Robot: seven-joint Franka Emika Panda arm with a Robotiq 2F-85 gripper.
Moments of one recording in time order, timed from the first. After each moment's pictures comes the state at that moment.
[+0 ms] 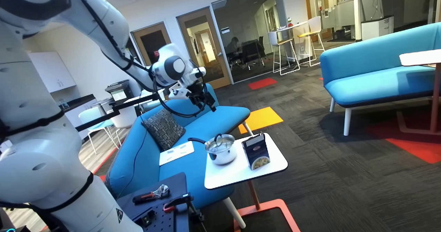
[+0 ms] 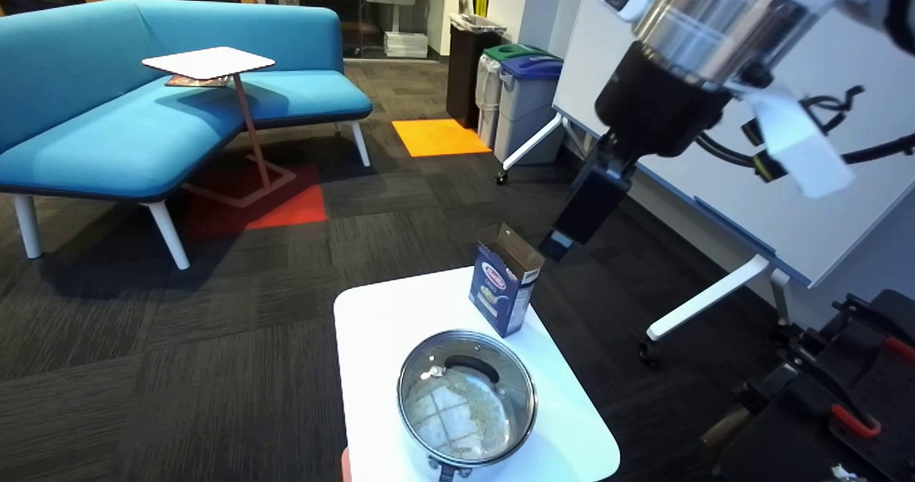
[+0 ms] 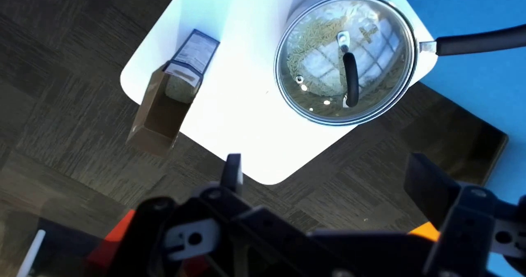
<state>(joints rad) 0.30 0.08 0.46 -2.37 -0.28 2.68 0.45</state>
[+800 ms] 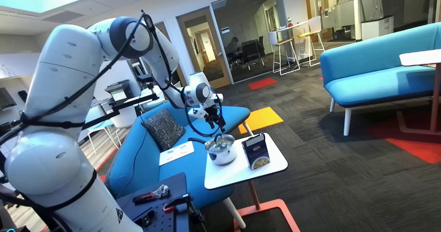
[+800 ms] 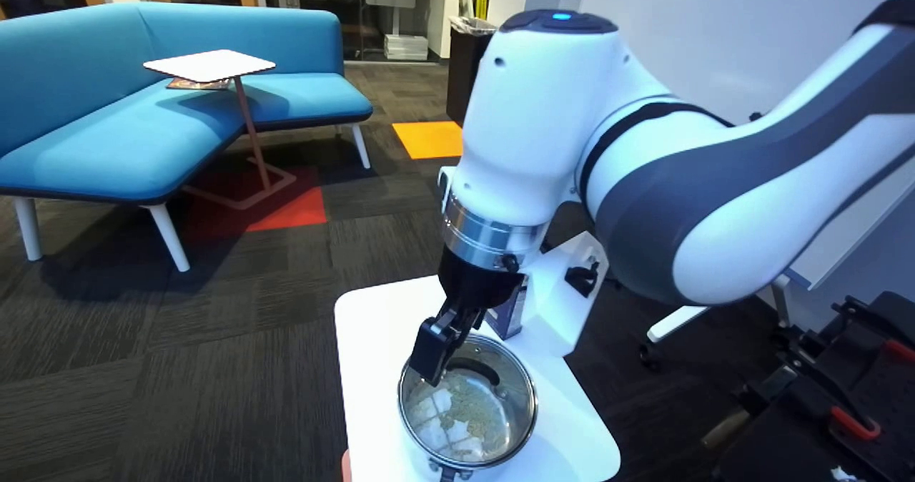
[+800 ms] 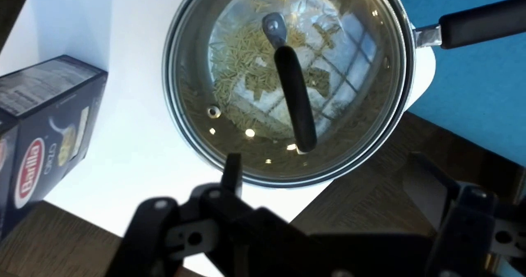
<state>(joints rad) 0.55 0.66 0.27 -1.93 -0.30 2.66 0.55</state>
